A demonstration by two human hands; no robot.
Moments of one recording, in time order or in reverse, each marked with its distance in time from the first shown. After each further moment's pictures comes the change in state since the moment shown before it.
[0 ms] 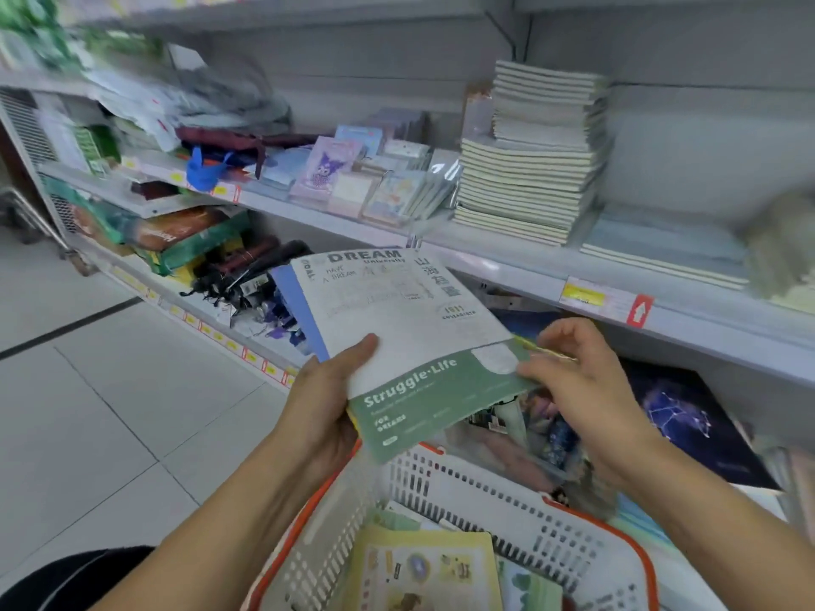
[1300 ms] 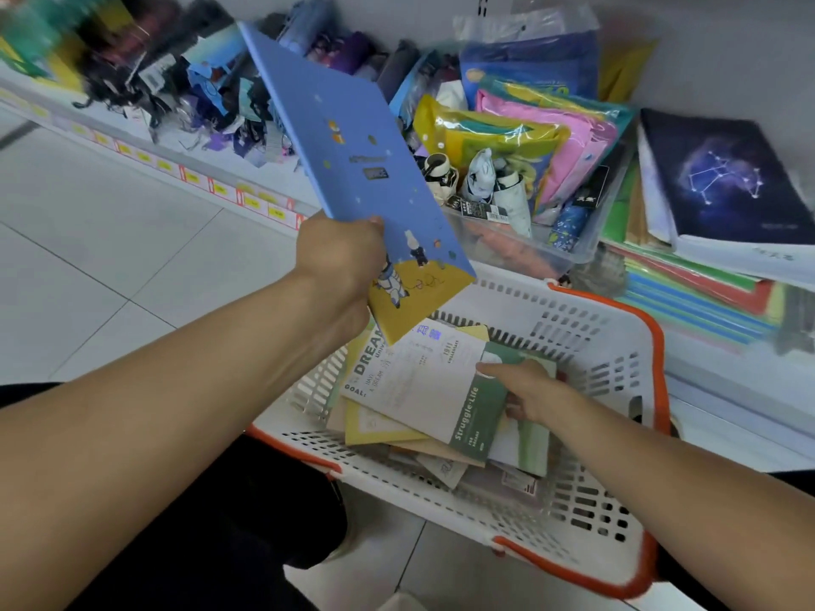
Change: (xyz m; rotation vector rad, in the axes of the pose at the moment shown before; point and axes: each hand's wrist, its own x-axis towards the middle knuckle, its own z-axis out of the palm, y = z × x) left_hand 0.026 -0.108 -0.008 0.456 0.364 -0.180; right_hand -0.046 0.339 0.062 -0.023 -0.085 1.056
